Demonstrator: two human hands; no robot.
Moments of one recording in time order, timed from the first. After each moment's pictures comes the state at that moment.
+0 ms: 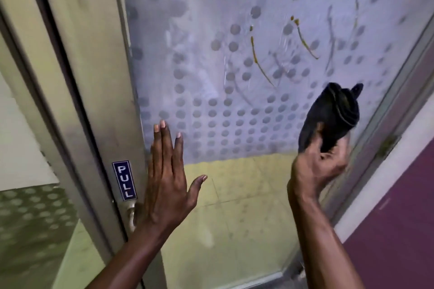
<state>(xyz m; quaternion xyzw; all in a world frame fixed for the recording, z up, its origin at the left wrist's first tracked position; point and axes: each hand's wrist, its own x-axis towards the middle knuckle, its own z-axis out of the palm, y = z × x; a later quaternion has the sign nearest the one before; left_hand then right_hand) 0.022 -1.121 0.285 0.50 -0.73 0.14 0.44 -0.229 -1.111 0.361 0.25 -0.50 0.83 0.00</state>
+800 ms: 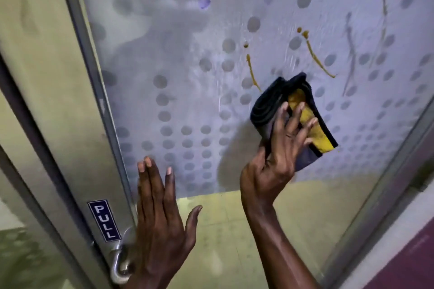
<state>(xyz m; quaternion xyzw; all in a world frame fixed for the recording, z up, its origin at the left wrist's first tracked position) -0.005 -1.152 0.263 0.52 -0.69 0.24 0.44 -0.179 -1.198 0.360 0.48 -0.49 0.72 0.13</state>
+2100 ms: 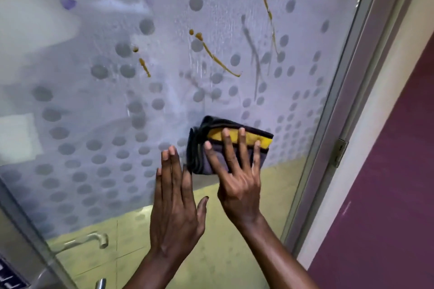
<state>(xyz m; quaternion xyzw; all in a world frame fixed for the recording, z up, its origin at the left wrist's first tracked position) -0.151 -1.180 0.279 0.46 -0.77 0.21 0.40 -0.315 -1.193 0.295 0.65 -0.53 0.43 0.35</state>
